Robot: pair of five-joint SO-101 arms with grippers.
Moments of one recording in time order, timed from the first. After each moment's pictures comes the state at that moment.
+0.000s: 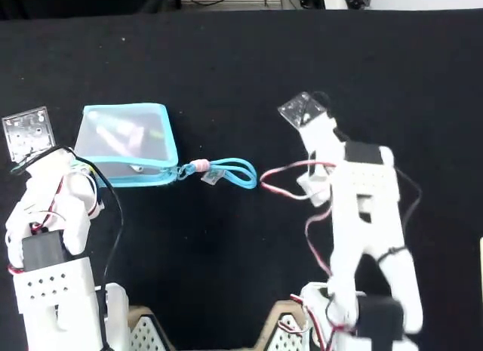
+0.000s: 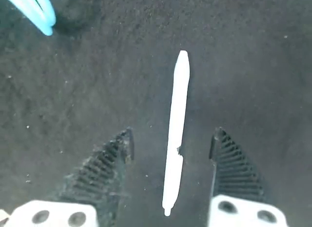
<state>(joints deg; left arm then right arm) -20.2 -68.2 56.3 56.8 1.5 5.2 -19.0 37.7 67.6 38.5</state>
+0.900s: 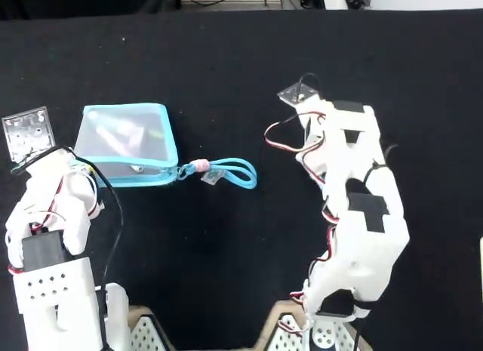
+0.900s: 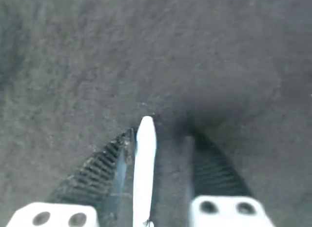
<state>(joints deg) -20.2 -68.2 56.3 56.8 1.5 6.3 22.7 8.7 66.5 40.3</state>
